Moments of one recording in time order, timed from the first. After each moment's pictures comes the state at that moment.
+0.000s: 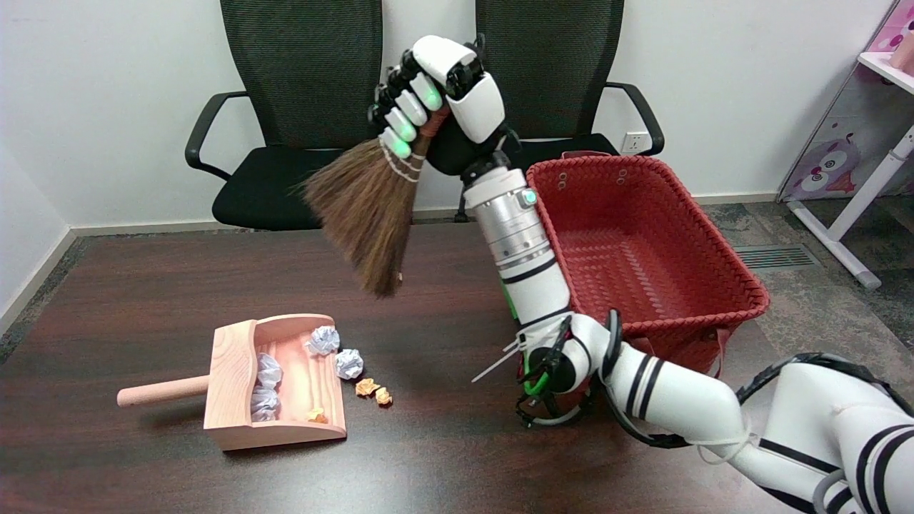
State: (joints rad) arm 0.53 -1.28 0.72 -1.17 0.92 -0.99 -1.52
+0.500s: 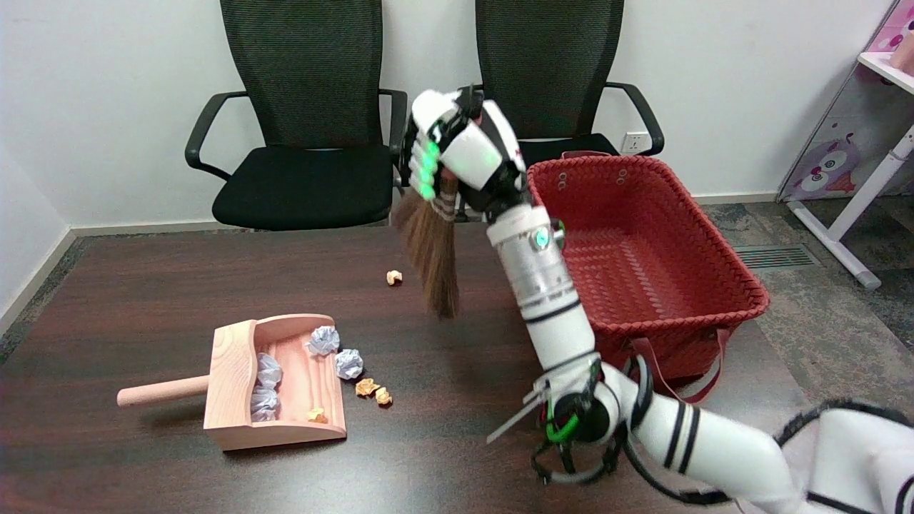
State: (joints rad) arm 0.35 -1.21 0.73 -1.41 1.08 -0.96 -2.17
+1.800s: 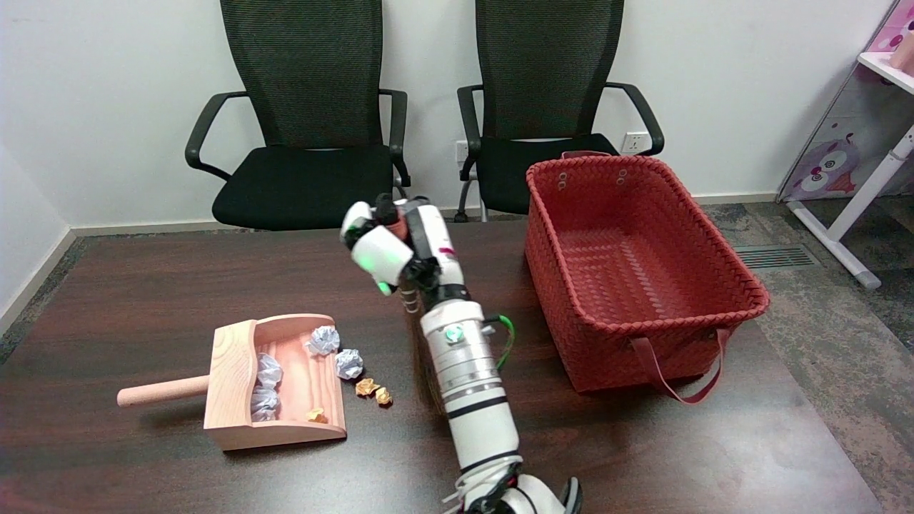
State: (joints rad) arm 0.04 -1.73 1.03 -1.28 0.74 -0.82 -2.55
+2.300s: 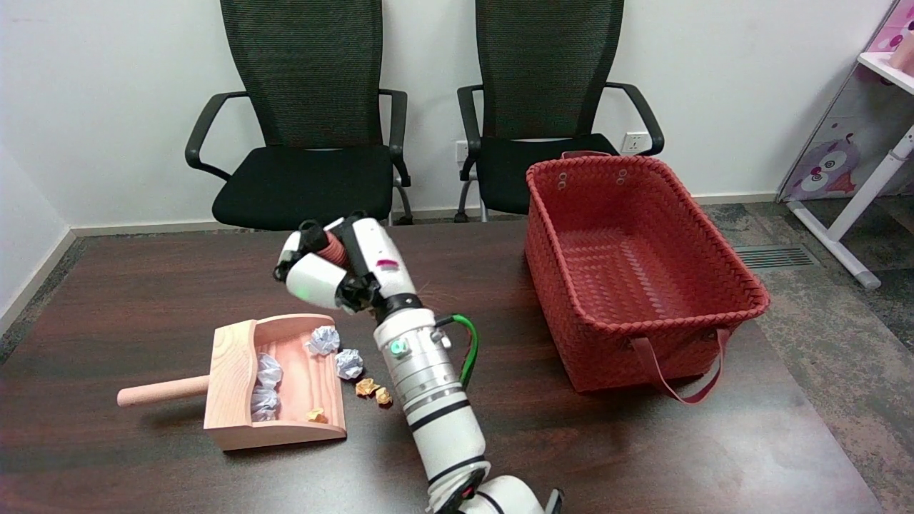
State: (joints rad) arm -0.02 -1.93 1.22 -1.26 0.29 -0.60 -2.56
